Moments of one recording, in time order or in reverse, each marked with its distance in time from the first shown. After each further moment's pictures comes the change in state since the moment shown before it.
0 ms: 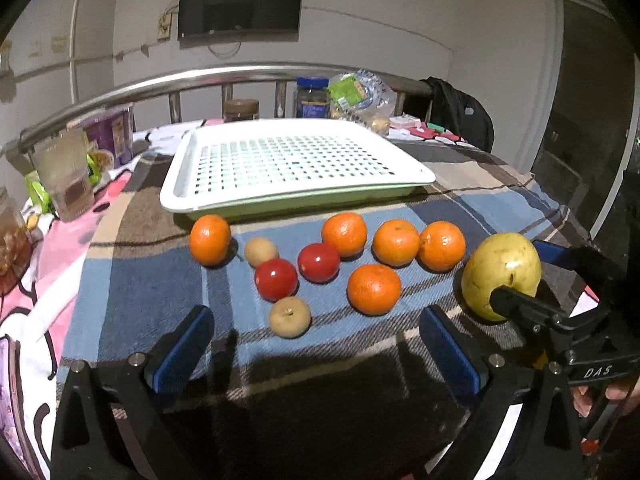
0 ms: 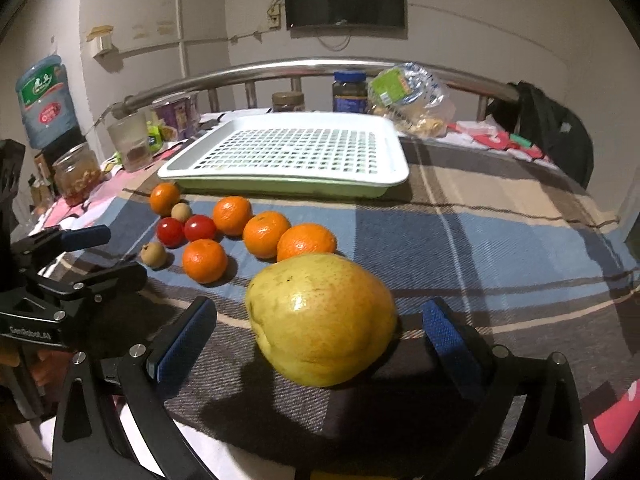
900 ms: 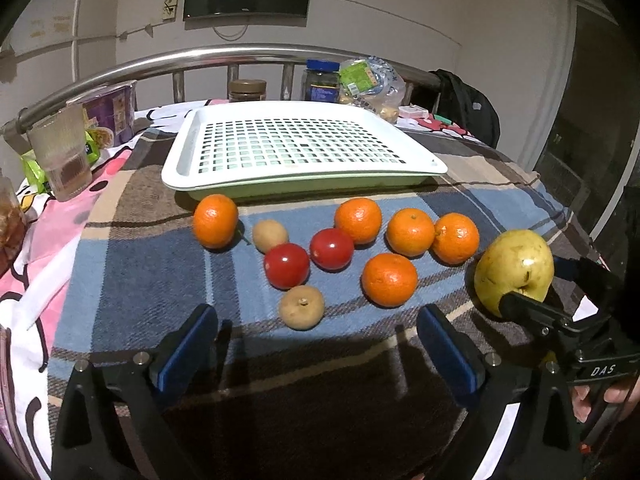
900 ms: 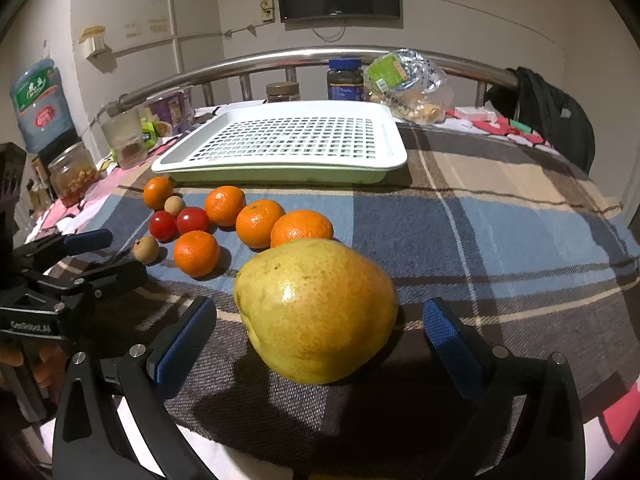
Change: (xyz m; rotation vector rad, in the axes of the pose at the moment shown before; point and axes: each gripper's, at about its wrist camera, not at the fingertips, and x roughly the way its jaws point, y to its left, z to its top) left arm 0.011 0.016 0.000 -0.051 0.070 -0.023; right arm 0.010 -0.006 -0.004 0.048 0.060 0.037
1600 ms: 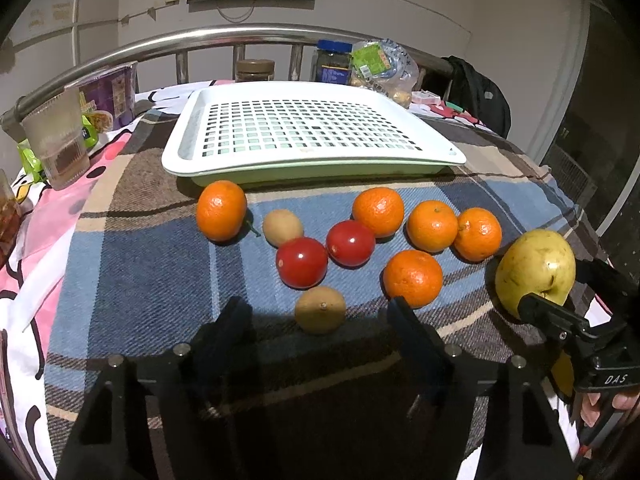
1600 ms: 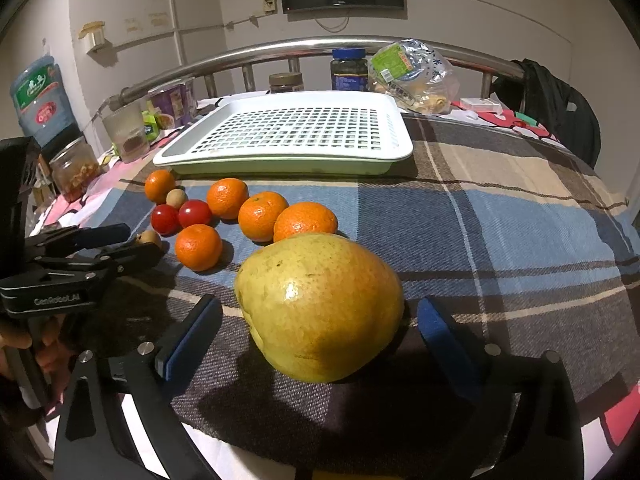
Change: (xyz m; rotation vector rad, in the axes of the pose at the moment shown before) left arm 0.018 0.009 0.007 -0.018 0.071 0.011; right arm 0.002 0.000 0.004 -0.007 0.030 0.002
